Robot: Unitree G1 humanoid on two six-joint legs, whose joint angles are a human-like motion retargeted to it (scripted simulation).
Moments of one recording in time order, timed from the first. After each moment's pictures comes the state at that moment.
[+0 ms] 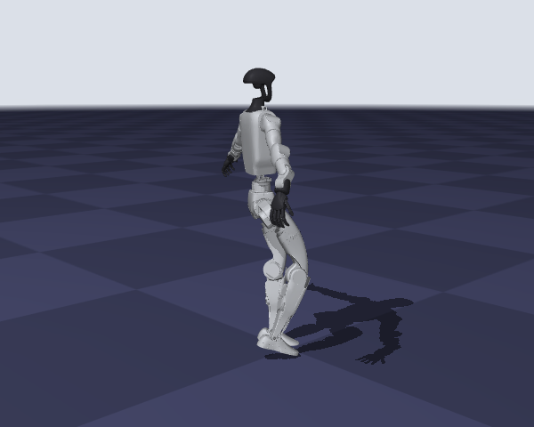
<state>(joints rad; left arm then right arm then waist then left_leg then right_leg) -0.04 0.89 0.99 1.38 0.38 0.17 0.07 0.21 -0.86 -1.32 1.39 -0.32 0.65 0.15 0.16 0.02 -0.03 -0.20 -0.26 -0.29 0.29 0.14 0.16 -0.40 -0.02 0.13 0.82 -0.07 0.08</state>
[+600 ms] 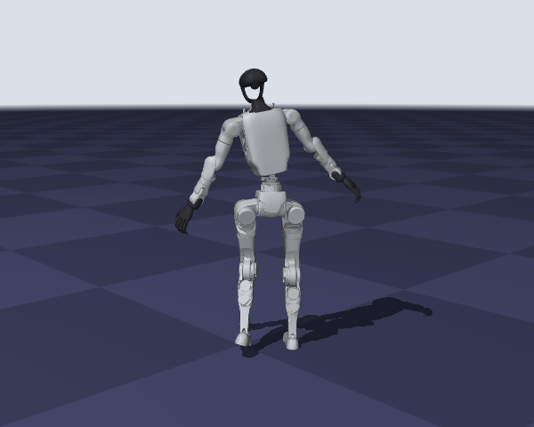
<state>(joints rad) -0.28 0.51 0.72 1.46 0.32 0.05 0.22 -0.06 -0.50 -1.03 1.44 -0.44 0.36 -0.28 0.14 -0.20 0.03 -0.31 -0.18 -0.28 0.80 -0.19 0.26 -0.12 -0.07 -0.17 0.14 -0.14 0.05</state>
